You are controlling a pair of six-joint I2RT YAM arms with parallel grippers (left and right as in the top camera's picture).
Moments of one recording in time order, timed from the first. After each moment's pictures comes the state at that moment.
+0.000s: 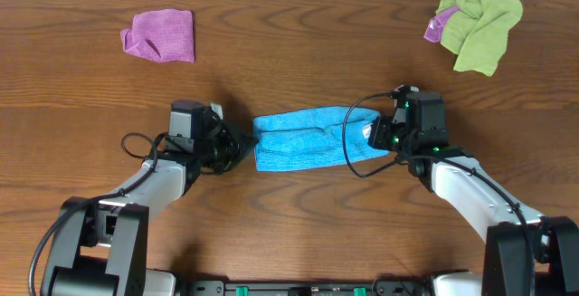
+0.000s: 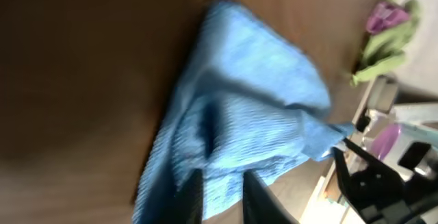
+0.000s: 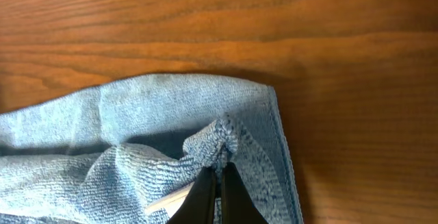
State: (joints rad) left arm -0.16 1.59 0.60 0.05 0.67 -0.97; right arm 0.15 1.52 0.67 -0.05 -0.20 0.36
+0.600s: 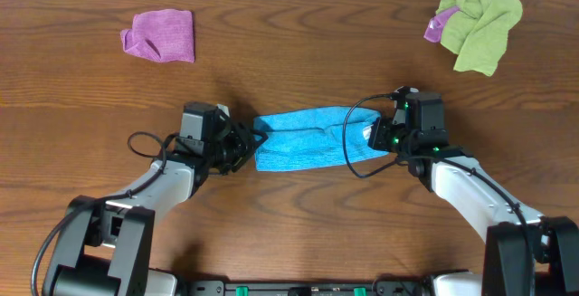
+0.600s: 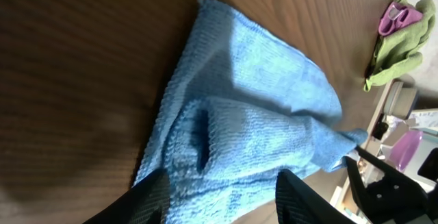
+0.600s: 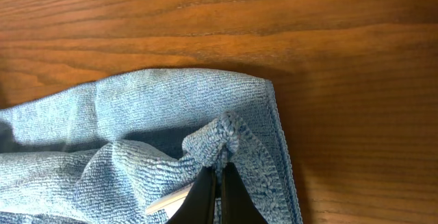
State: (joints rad) left arm -0.23 1.59 0.60 0.10 0.57 -1.00; right arm 0.15 1.52 0.67 -0.06 -0.19 0.36
